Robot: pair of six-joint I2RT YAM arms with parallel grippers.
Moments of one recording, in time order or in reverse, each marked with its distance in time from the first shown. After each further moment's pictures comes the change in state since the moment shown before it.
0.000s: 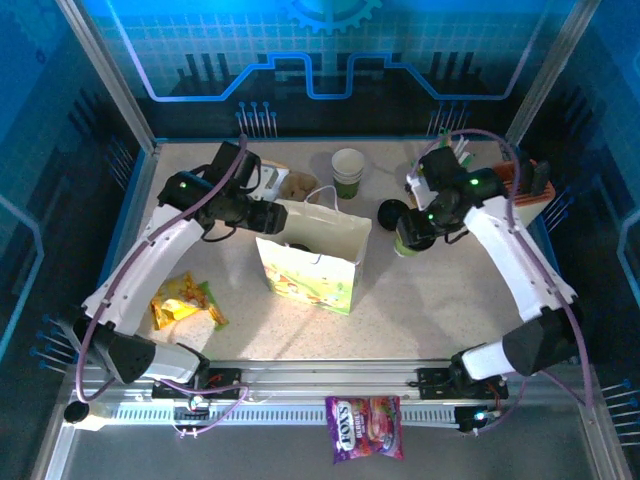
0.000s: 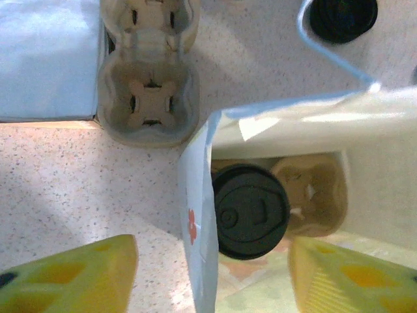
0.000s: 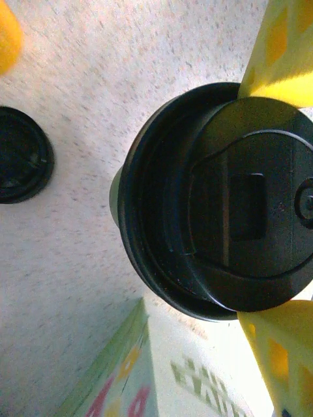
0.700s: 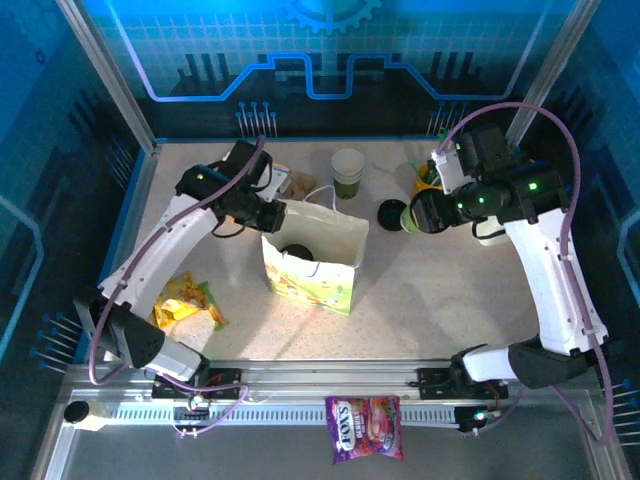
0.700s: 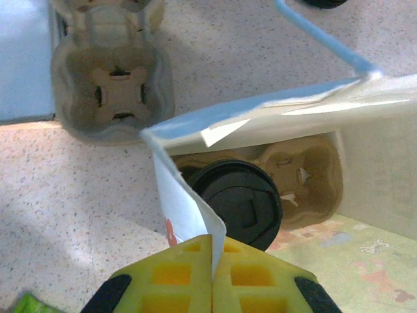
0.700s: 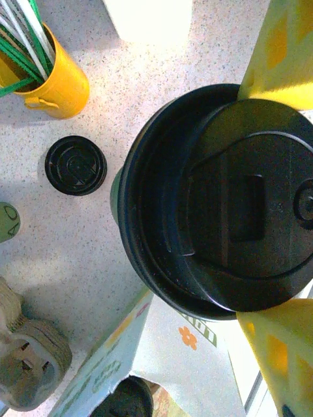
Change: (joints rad) left arm -0.008 0.095 0.024 0.000 0.084 0.074; right arm 0.008 -0.055 0.352 -0.225 -0.016 -0.019
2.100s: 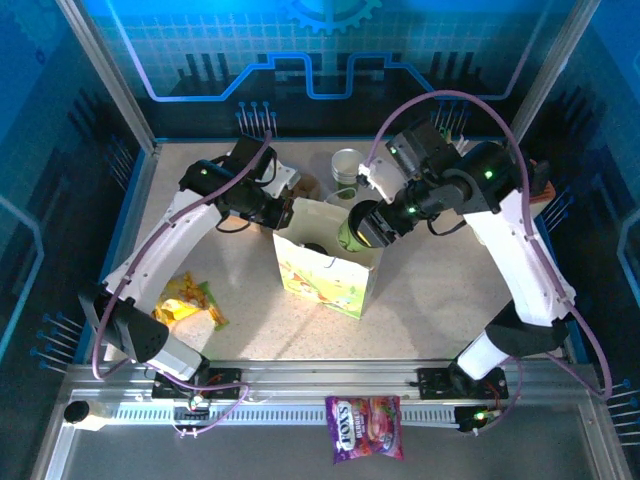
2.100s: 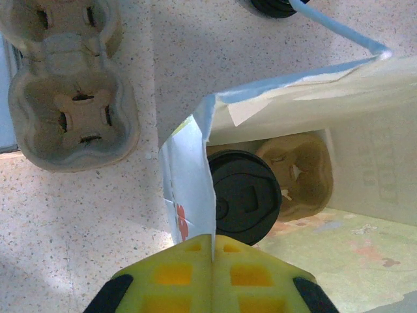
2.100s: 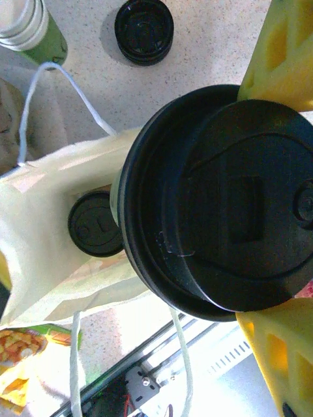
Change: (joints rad) left arm -0.013 0.026 0.050 0.004 0.069 0.034; right arm 0.369 0.228 0.341 -0.146 -0.105 -0.082
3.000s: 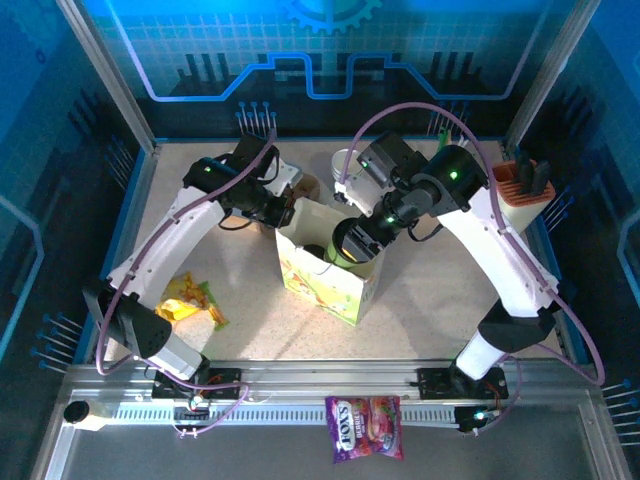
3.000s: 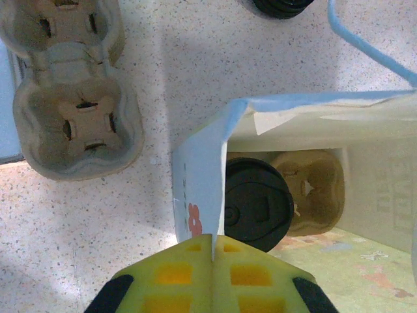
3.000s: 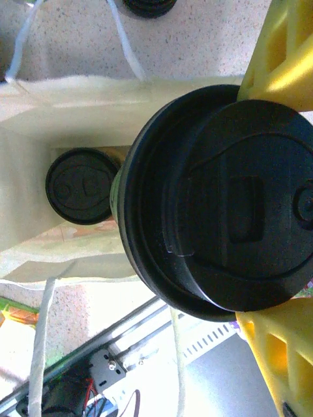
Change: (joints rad) left arm 0.000 0.028 0.019 0.003 -0.010 0.024; right arm 0.084 0.050 -0.034 0.000 -0.022 -0.011
